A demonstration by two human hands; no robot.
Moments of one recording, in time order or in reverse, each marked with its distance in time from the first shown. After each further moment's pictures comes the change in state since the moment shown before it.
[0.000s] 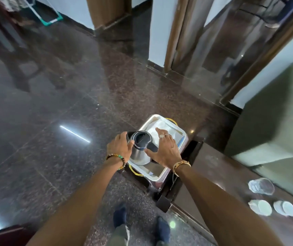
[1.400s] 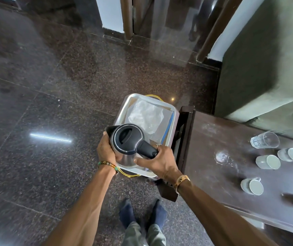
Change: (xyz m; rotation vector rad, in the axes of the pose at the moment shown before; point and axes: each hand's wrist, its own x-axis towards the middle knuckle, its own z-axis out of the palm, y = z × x) left_hand 0.089 -0.021 0.145 -1.427 -0.084 -0.423; right_hand -0.002 0.049 0.107 0.708 0.130 0.386
